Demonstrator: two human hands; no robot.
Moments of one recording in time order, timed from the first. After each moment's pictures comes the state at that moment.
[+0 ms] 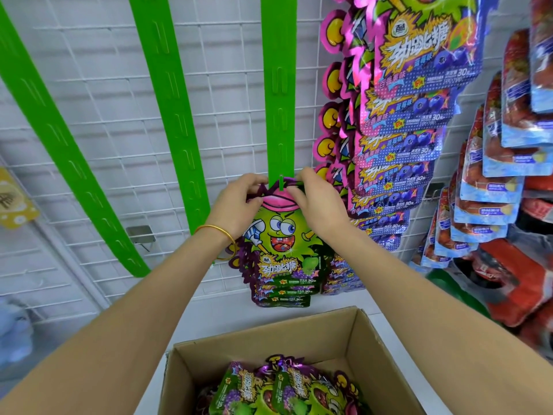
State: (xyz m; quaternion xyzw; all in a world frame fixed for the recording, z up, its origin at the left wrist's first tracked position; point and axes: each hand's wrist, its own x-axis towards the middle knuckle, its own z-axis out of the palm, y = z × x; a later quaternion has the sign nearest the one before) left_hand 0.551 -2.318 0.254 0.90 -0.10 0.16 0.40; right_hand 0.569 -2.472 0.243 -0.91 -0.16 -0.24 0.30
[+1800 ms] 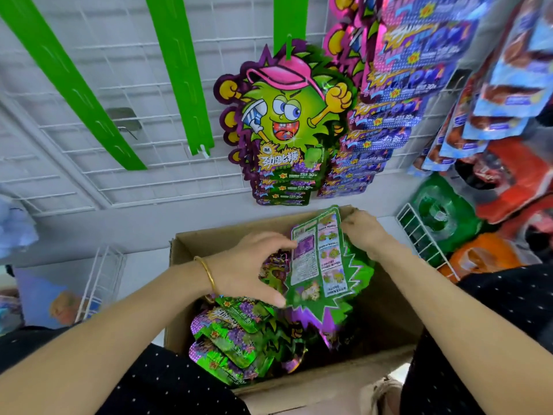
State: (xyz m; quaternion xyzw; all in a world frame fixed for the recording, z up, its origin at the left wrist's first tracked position) left_hand 0.400 -2.308 0.120 0.89 -0.26 -0.26 0.26; right_hand 0.475 -2.546 0.068 -0.94 0.07 0.15 0.31
